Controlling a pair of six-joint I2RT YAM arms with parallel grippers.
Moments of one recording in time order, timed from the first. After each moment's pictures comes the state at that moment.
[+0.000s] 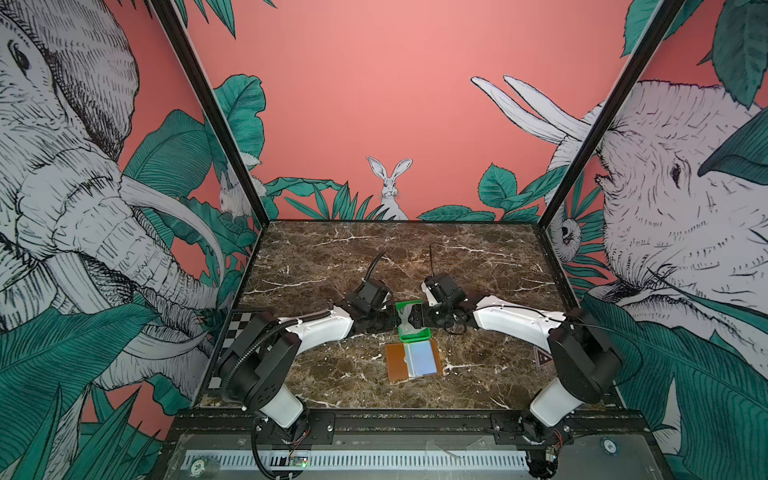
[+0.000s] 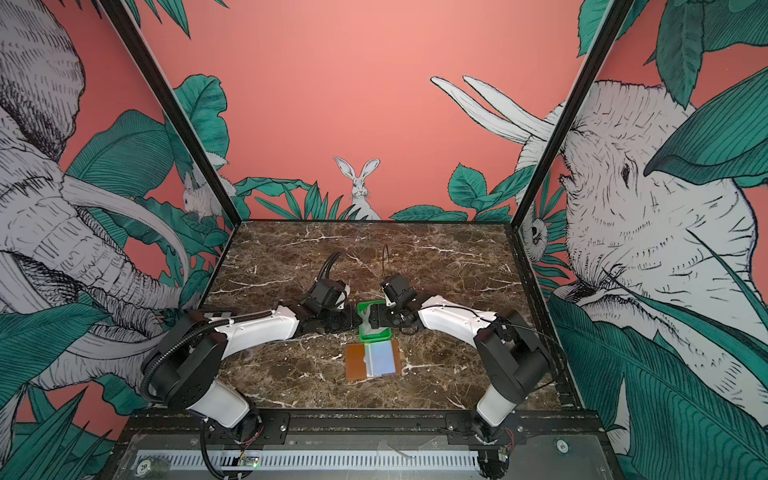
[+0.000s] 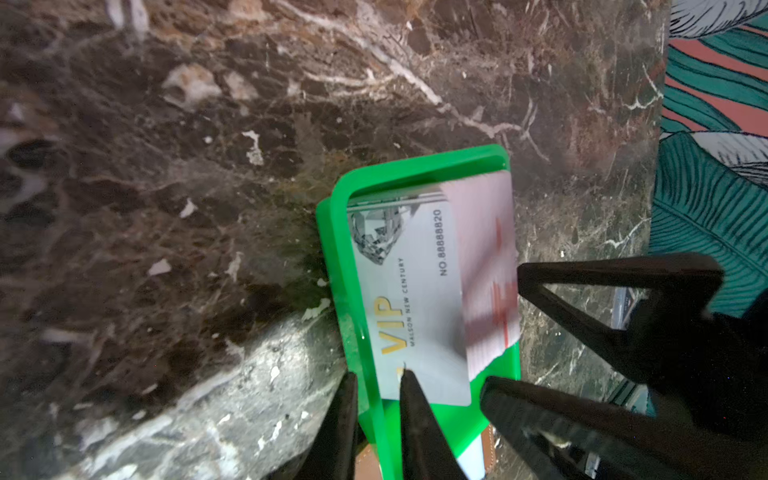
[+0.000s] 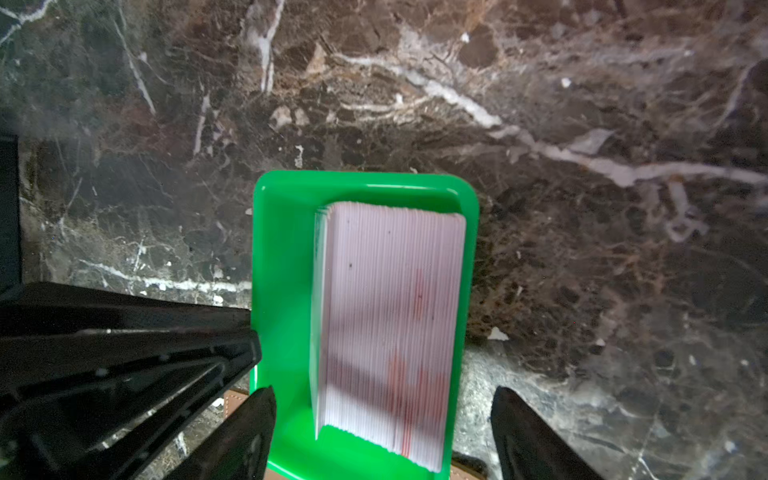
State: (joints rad) left arm -0.69 1.57 0.80 -0.14 0.27 -0.78; right arm 0.73 1.64 0.98 -0.37 -0.16 0.57
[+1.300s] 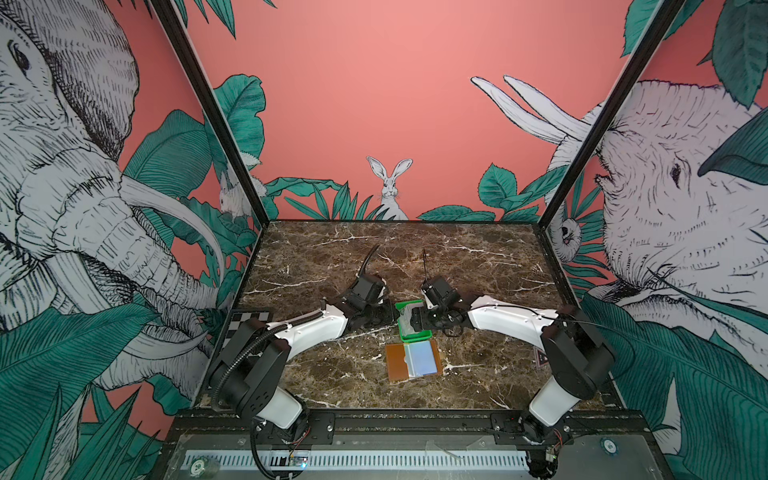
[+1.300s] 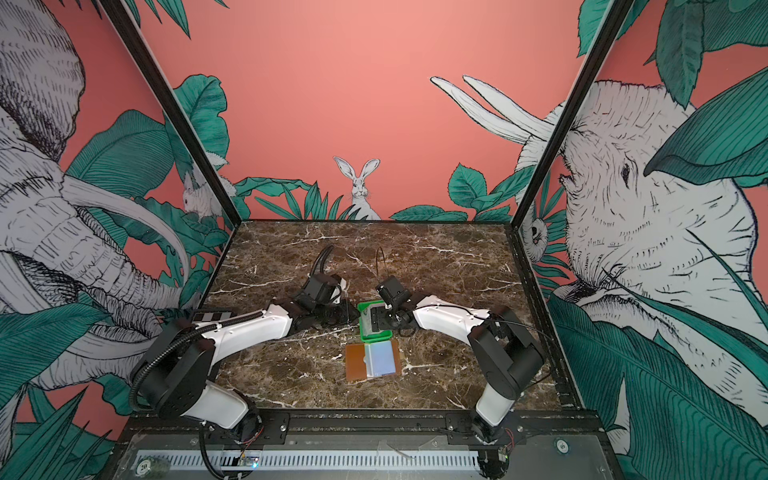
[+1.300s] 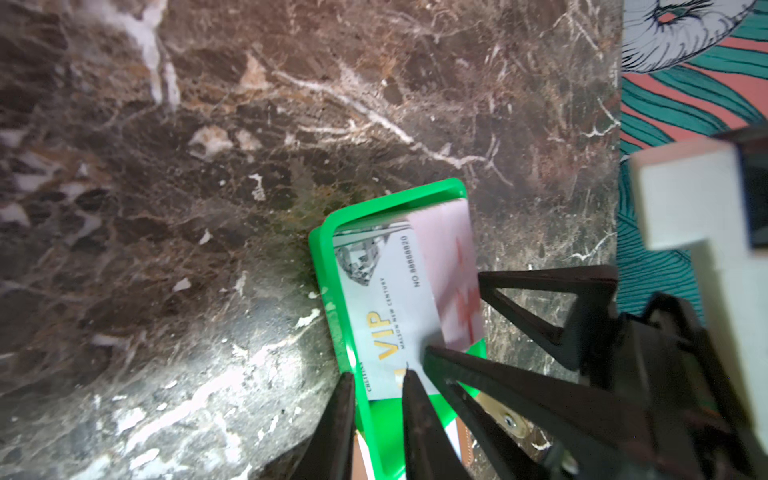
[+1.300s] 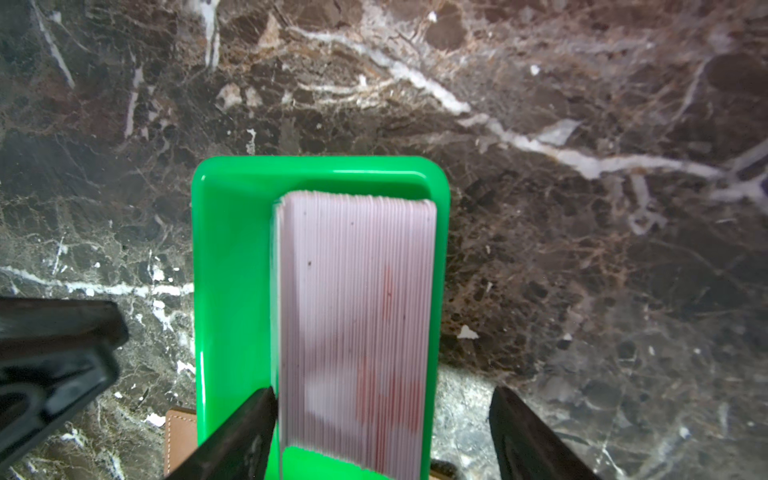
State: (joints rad) left arm -0.67 1.51 0.82 -0.15 0.29 -0.78; right arm 0.75 1.67 1.00 -0.42 -0.05 0.54
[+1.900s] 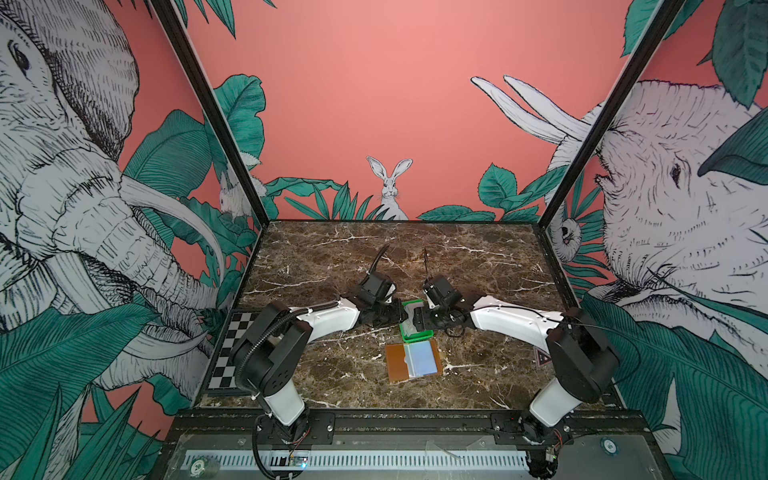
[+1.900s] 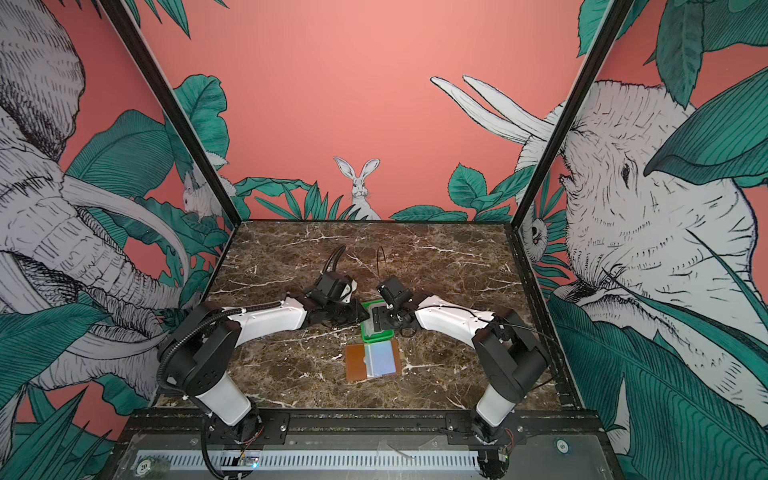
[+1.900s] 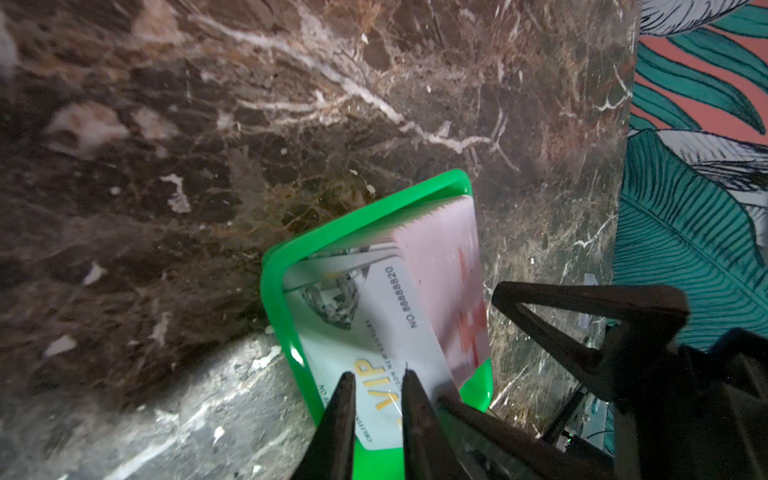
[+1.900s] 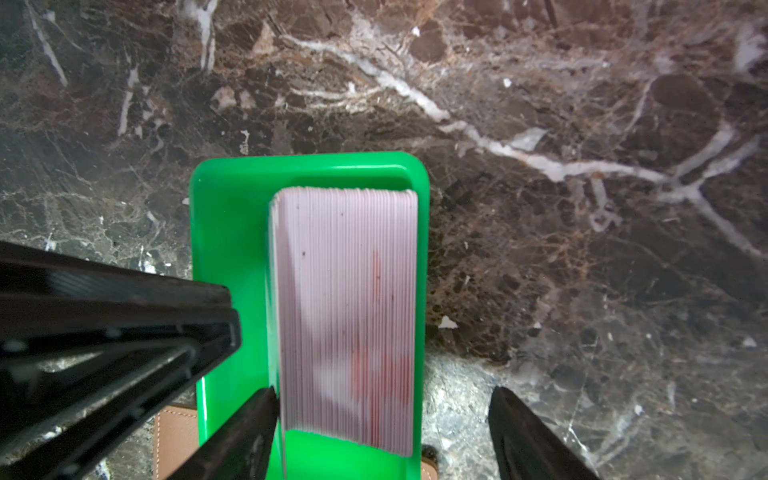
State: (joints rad) left arm -0.69 1.67 0.90 -0.13 0.37 -0.78; right arm 0.75 1.64 1.00 -0.45 -0.02 0.52
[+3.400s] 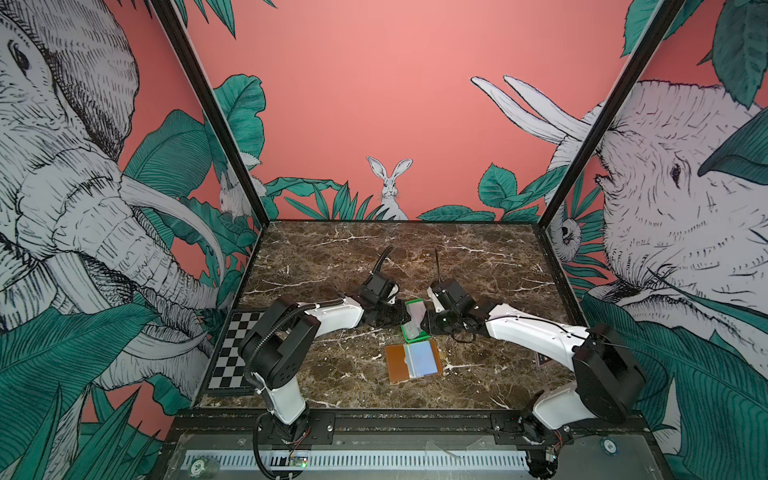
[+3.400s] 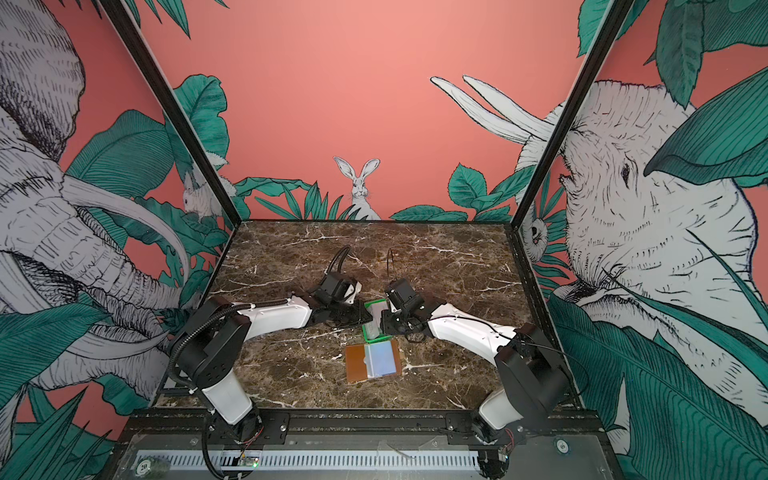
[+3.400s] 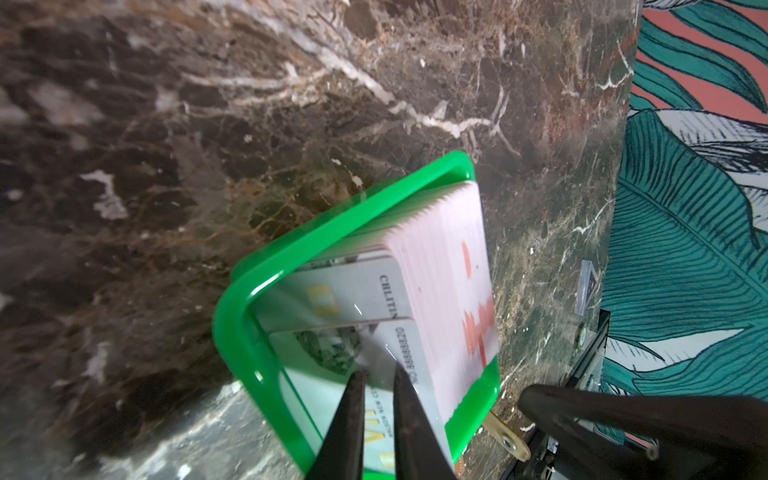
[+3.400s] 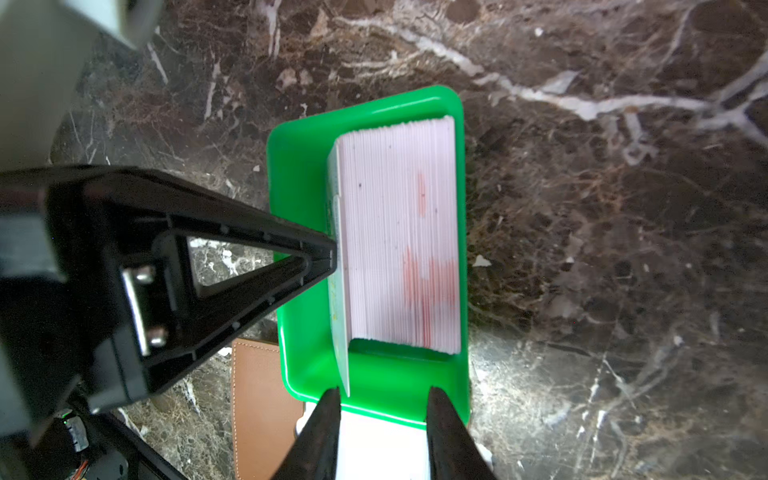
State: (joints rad) left arm -0.69 1.72 0.92 -0.11 0.41 -0.76; right arm 0.75 1.50 0.90 -0.42 -0.16 0.60
